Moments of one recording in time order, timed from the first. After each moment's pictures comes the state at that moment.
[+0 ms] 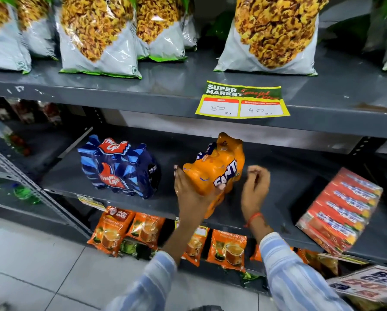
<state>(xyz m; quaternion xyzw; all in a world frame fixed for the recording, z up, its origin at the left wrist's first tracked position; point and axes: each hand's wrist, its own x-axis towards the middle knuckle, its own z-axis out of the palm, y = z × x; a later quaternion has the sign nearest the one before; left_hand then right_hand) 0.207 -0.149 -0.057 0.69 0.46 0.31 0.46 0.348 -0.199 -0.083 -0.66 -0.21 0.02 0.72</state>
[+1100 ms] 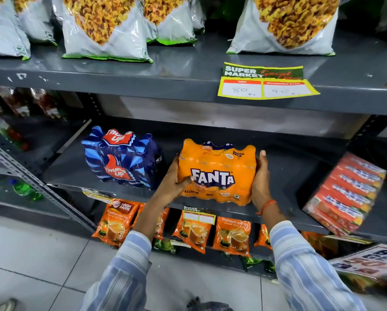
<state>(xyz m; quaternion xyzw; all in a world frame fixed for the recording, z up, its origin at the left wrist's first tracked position) 0.147 -0.077 -0.060 0.76 0.36 0.15 0.52 0.315 -0.210 -0.029 -0.64 -0.09 0.32 0.69</state>
